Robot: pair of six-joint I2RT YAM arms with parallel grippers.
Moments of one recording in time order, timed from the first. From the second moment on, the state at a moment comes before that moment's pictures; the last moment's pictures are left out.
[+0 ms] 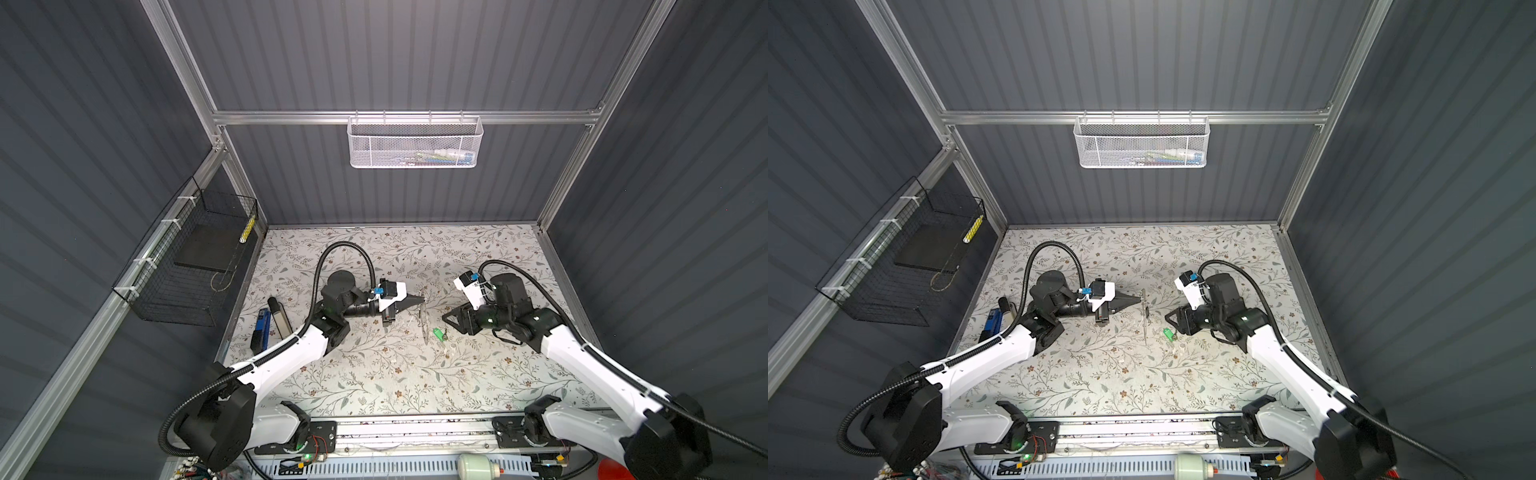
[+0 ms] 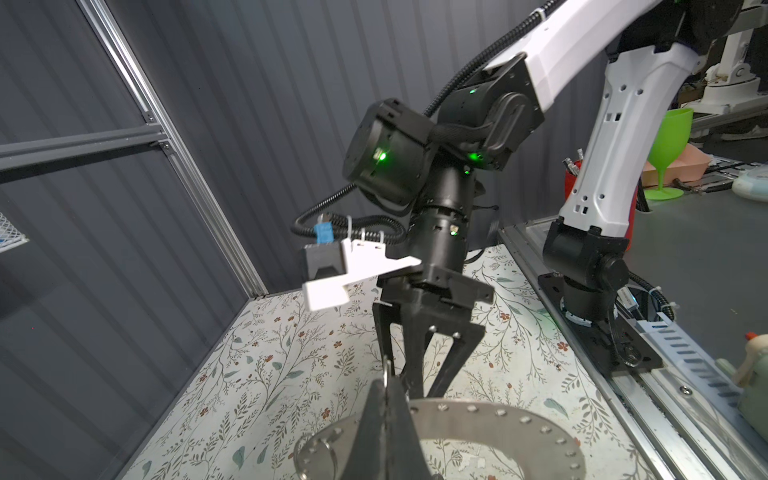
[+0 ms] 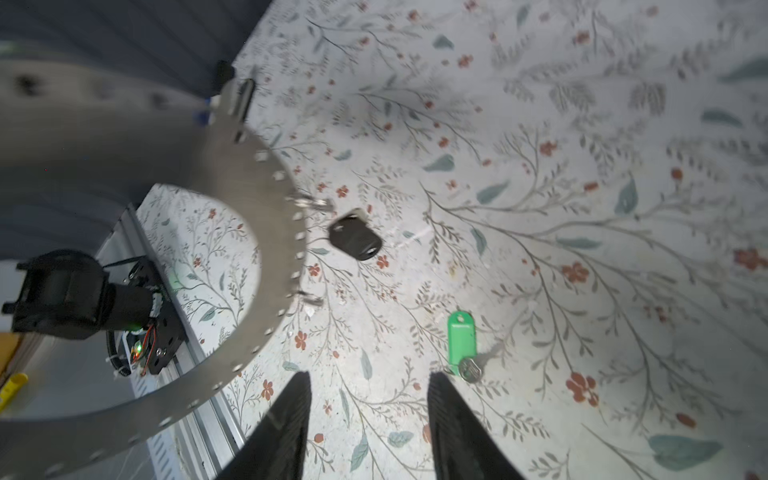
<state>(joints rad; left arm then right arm) -0.63 1.29 0.75 0.56 0.92 0.30 0.45 1.04 0.73 -0.37 -0.52 0.09</state>
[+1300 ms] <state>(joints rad) -0.63 1.31 0.81 0.56 1.07 0.21 0.53 1.00 0.75 0.04 -0.82 -0.20</state>
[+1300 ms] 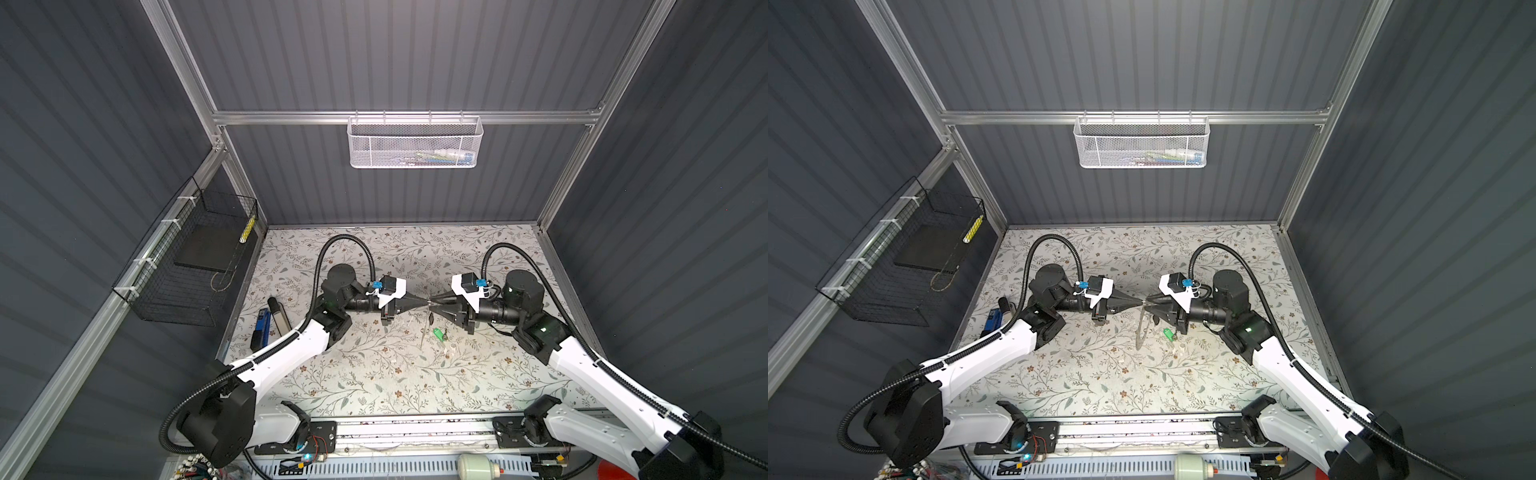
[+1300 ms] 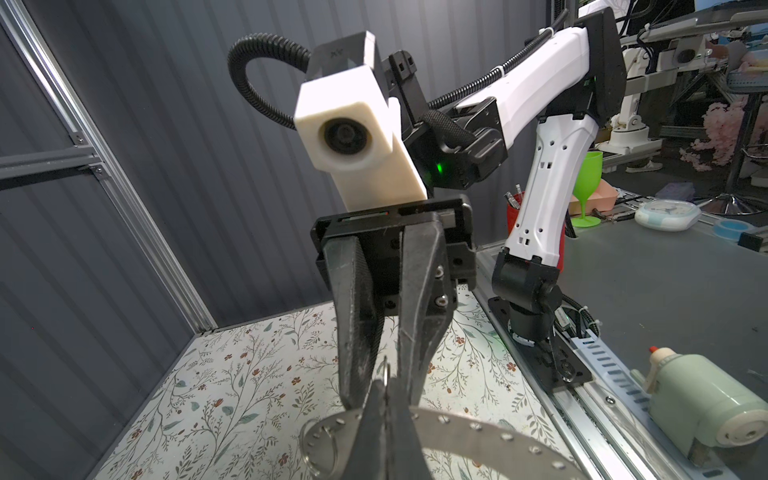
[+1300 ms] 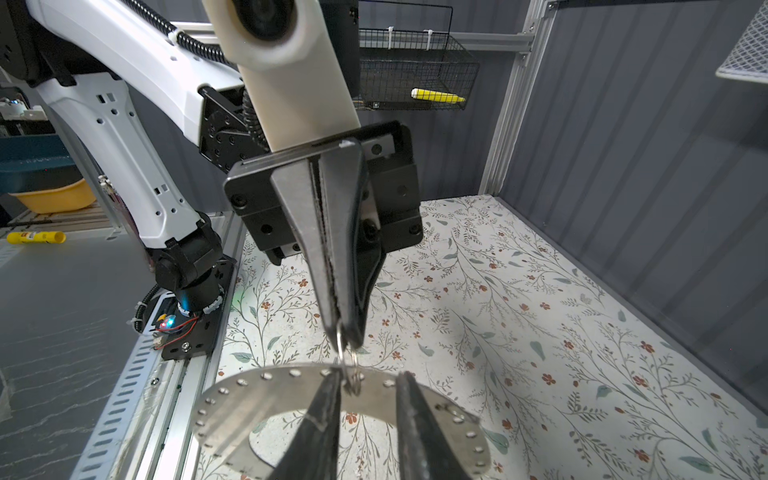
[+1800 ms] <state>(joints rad) -0.63 1.31 0.83 0.51 1.08 0.23 0.53 1.01 0.77 0.00 -0.83 -0.23</state>
